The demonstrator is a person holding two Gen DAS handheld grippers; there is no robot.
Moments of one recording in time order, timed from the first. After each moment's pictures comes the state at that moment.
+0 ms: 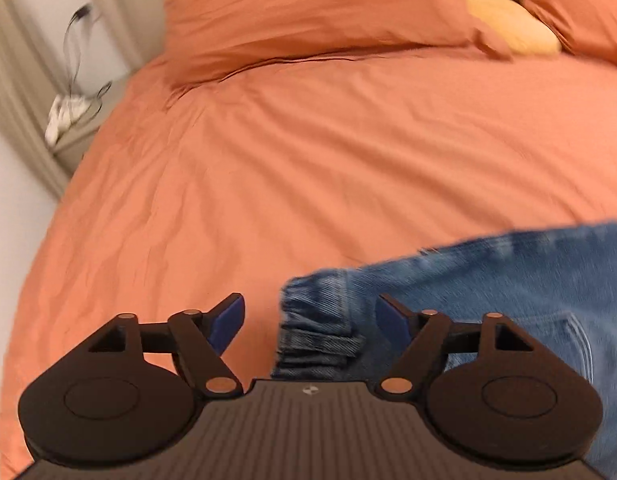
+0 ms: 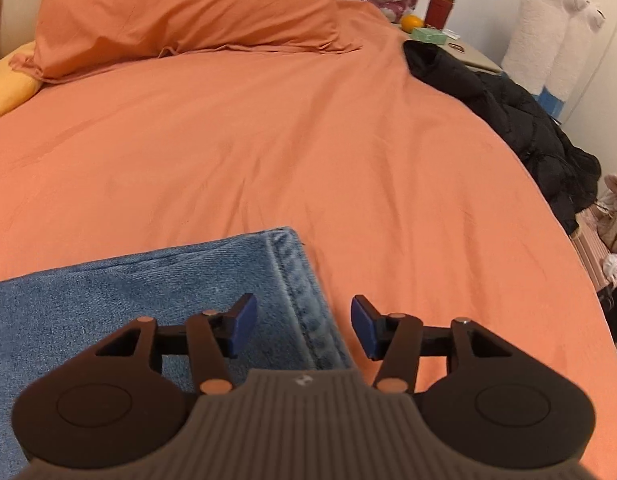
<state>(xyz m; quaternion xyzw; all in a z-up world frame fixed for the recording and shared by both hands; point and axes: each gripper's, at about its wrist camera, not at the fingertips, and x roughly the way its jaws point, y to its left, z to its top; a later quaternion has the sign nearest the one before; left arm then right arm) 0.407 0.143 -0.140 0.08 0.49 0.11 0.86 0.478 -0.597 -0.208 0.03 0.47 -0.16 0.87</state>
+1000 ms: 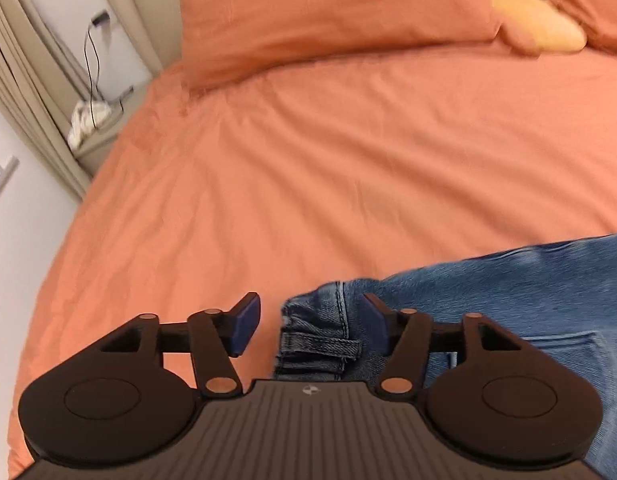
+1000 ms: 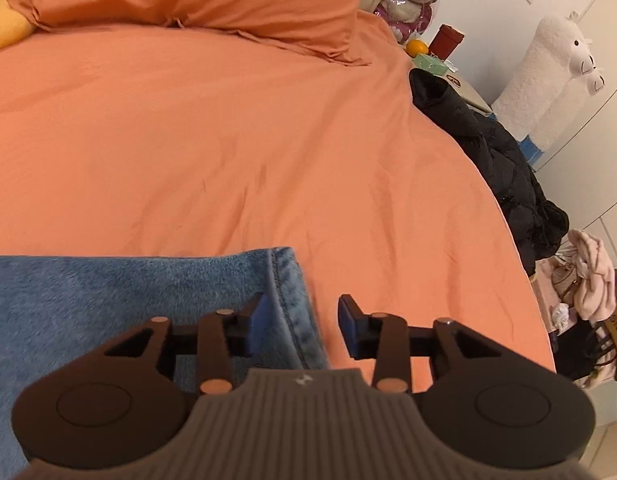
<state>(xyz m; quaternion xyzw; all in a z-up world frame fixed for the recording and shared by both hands) 0.418 0.121 -0.143 0.12 0.47 0.15 0.86 0.511 -0.574 -0.202 -0.07 0.48 -0.19 0.85</state>
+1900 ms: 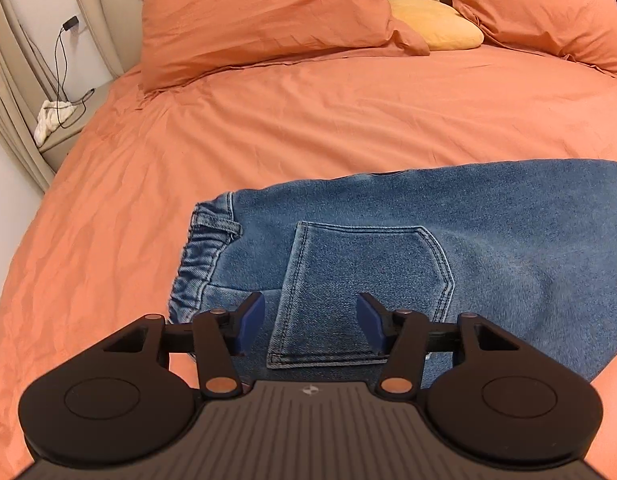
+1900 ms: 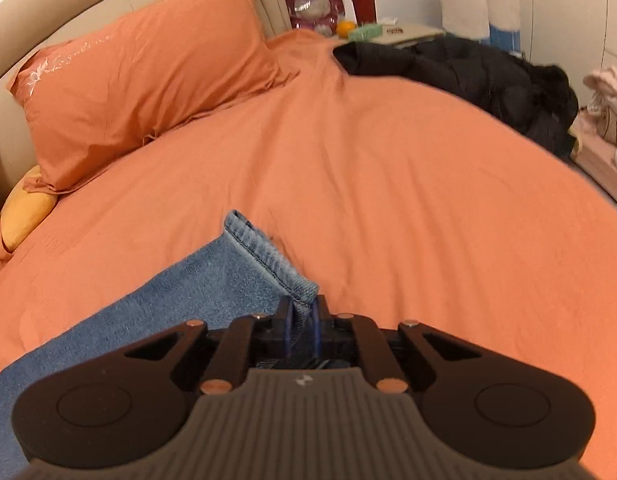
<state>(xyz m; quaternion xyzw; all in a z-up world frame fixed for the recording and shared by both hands) 0.311 0.038 -0.121 0.08 0.48 0.08 0.87 0.377 -0.631 -0.188 0.21 0.37 -0.18 0.89</state>
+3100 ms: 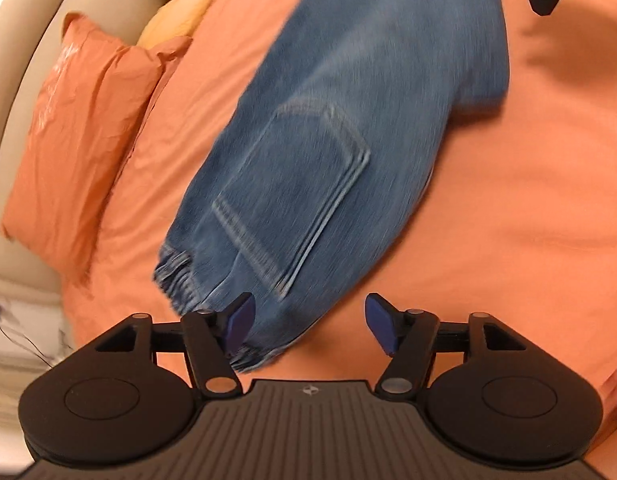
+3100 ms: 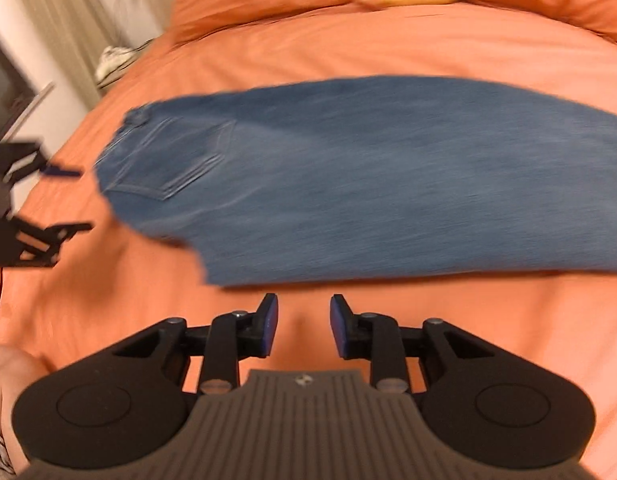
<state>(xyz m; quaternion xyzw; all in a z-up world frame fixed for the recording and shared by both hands) 0.224 0.028 -0.180 0.51 0.43 -0.16 0.72 0.269 -0.183 -0.192 0.06 0.48 0.23 0.84</state>
